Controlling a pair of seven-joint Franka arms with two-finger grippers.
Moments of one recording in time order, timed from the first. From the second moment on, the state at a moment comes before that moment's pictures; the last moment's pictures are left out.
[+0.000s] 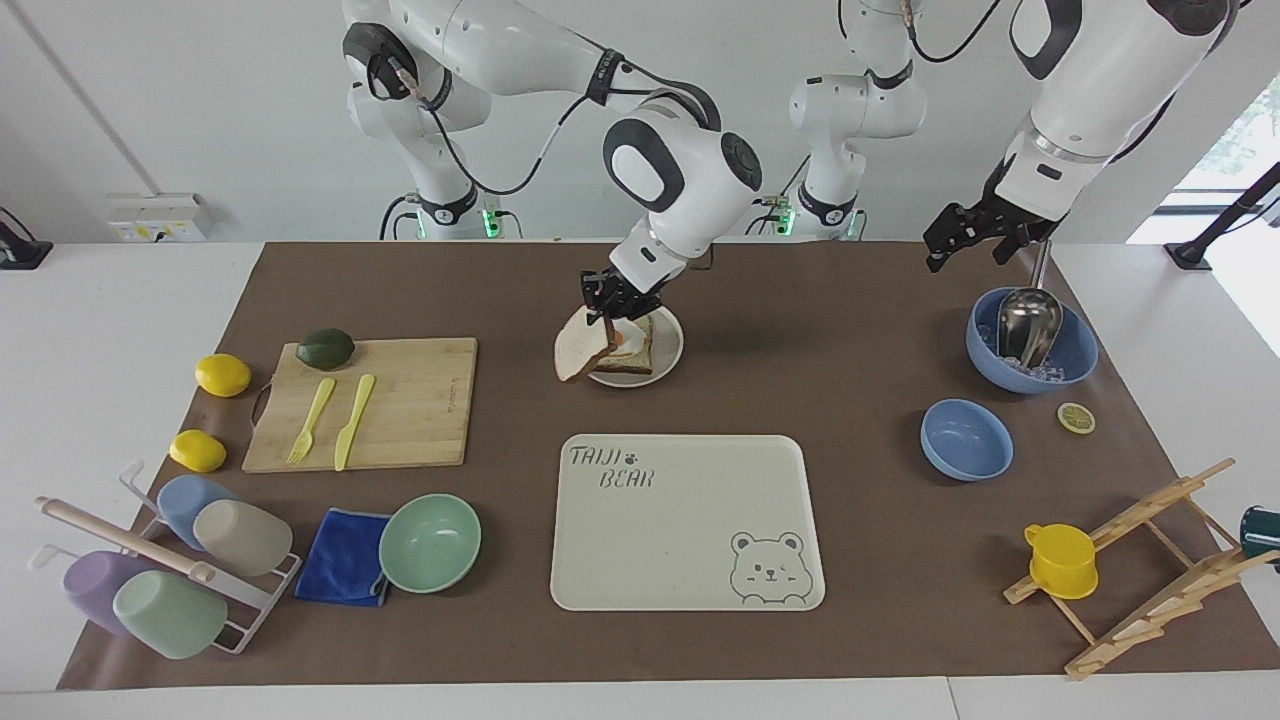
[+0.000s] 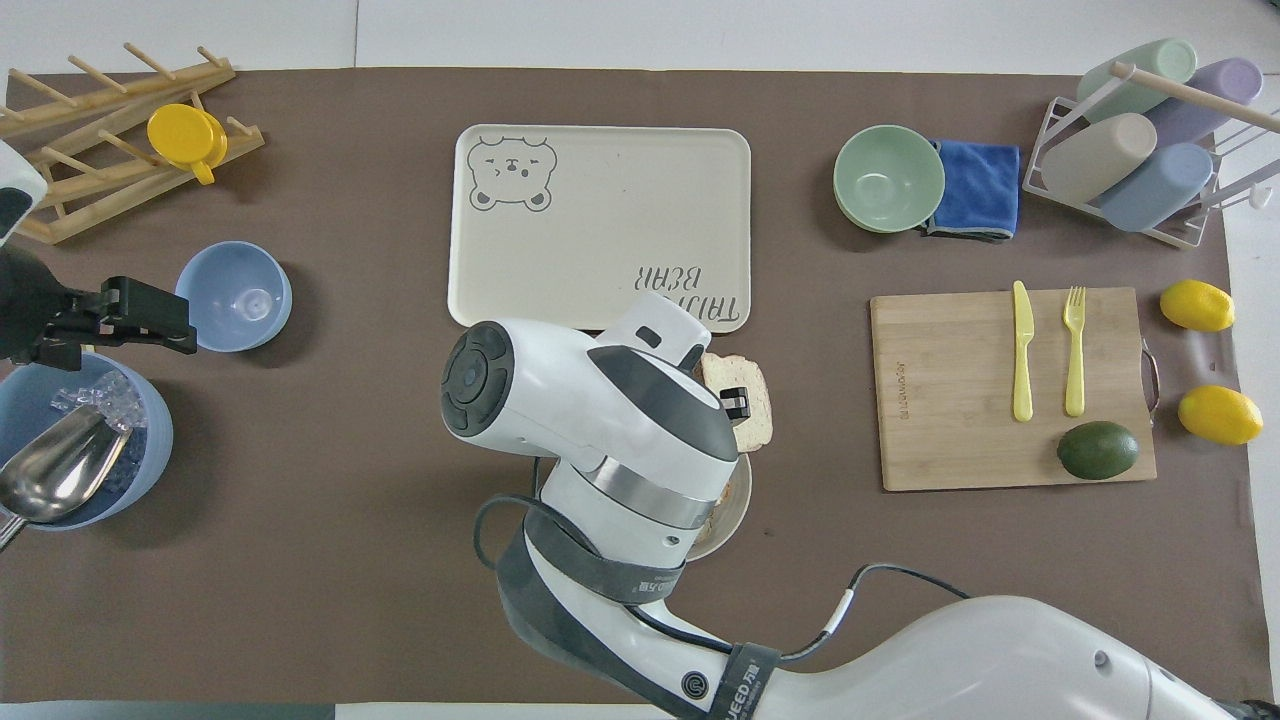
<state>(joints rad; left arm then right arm) -0.16 -0.04 0.05 -1.63 -0.03 1.49 -0.18 0.17 0.51 0.77 -1.47 -0.62 1.39 0.88</state>
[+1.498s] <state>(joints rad) -0.16 -0.04 0.05 -1.63 -0.03 1.49 -0.18 0.21 0.57 0.87 -1.60 -0.61 1.38 1.02</state>
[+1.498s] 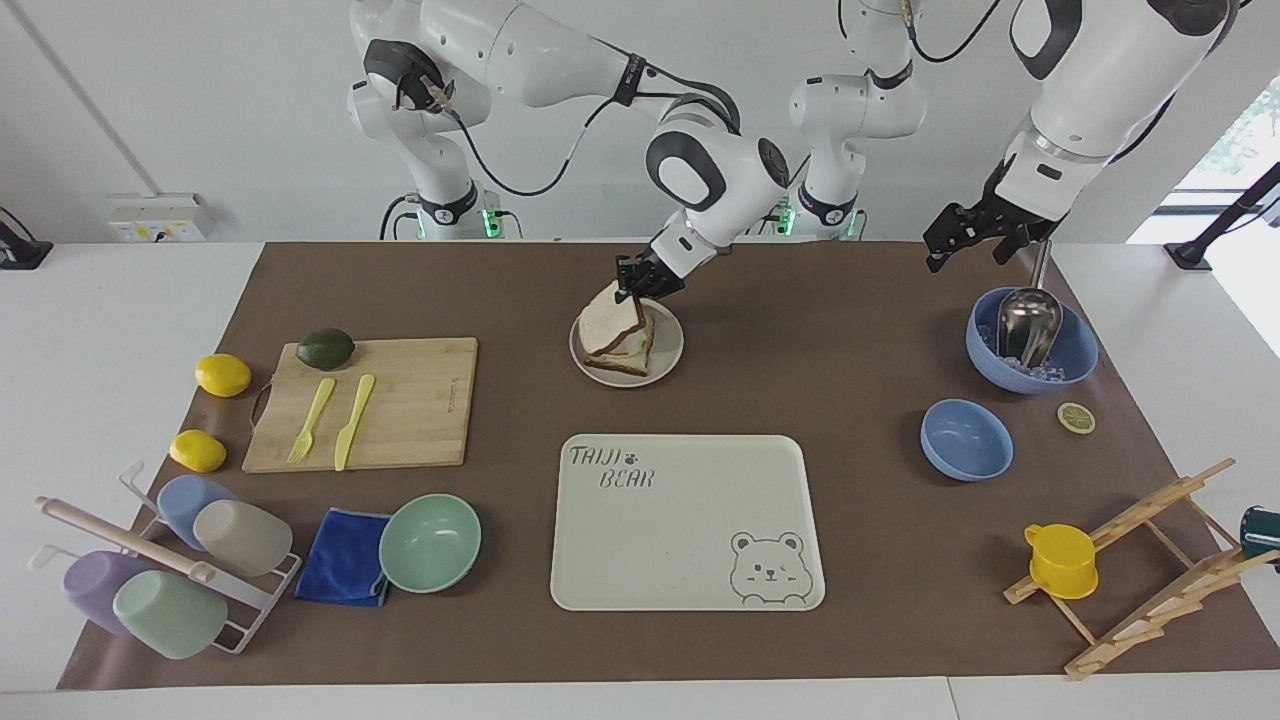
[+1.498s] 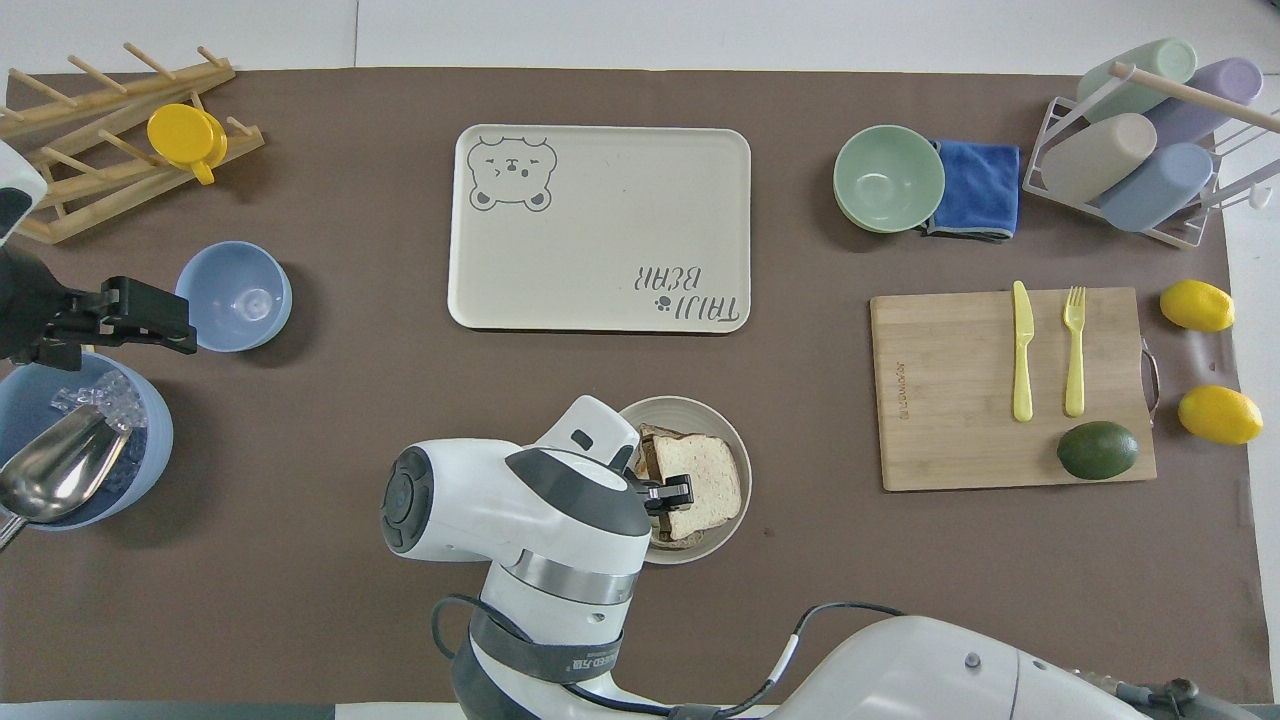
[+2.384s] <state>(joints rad) -0.16 -0.04 0.05 -1.63 -0.03 1.49 -0.18 0.17 0.54 0.86 -1.78 -0.57 1.73 1.13</state>
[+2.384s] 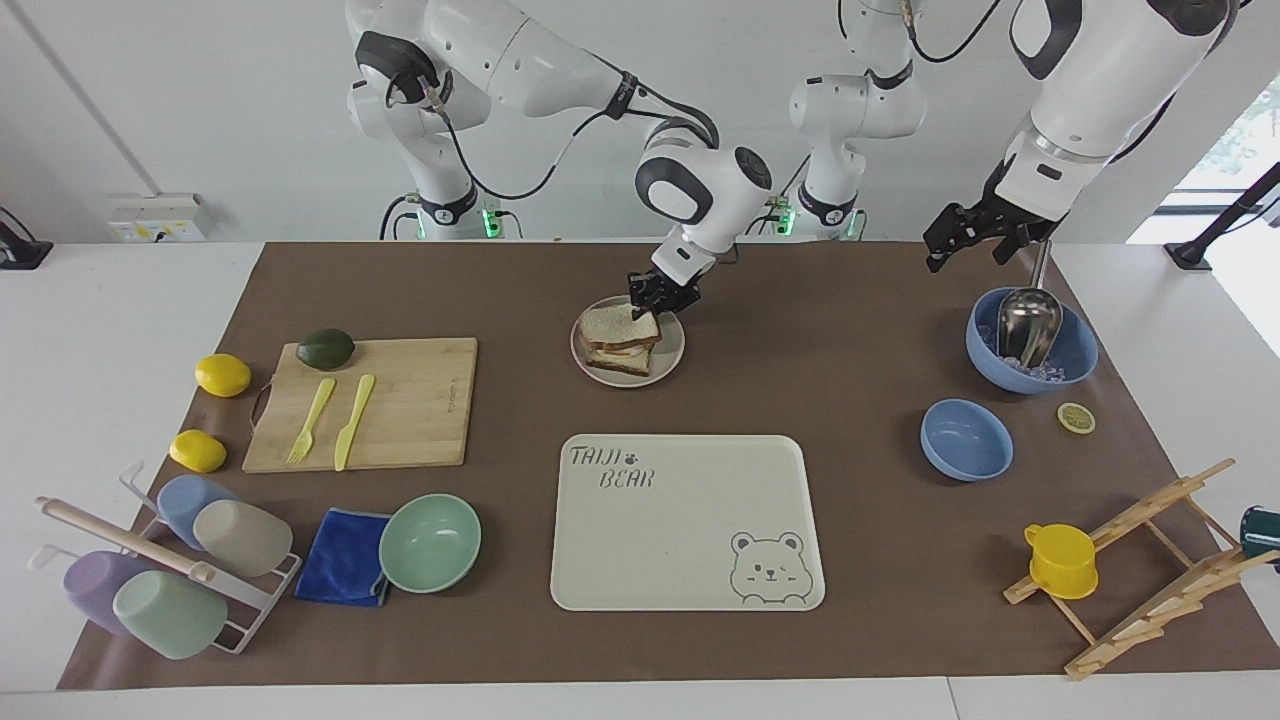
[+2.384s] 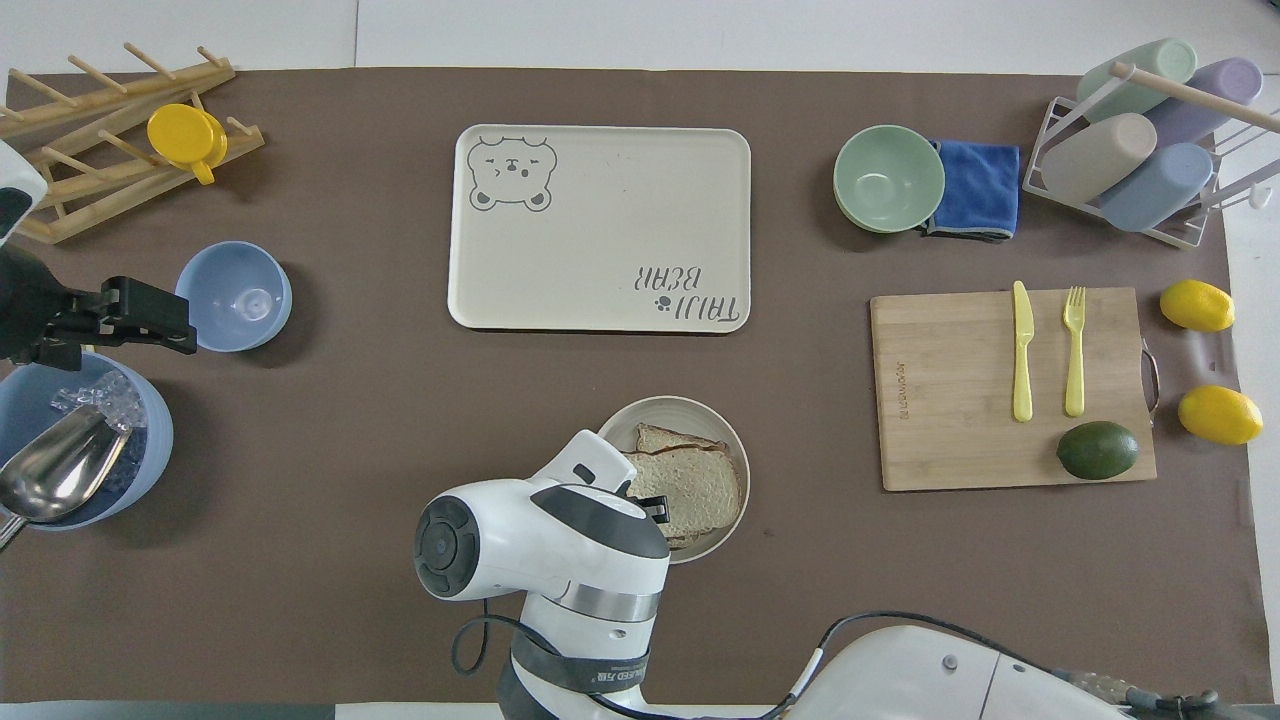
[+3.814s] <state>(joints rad) -0.16 -0.04 0.05 -1.63 -0.03 1.49 -0.18 0.05 0.04 0.04 -1.59 0.03 1.47 0.27</state>
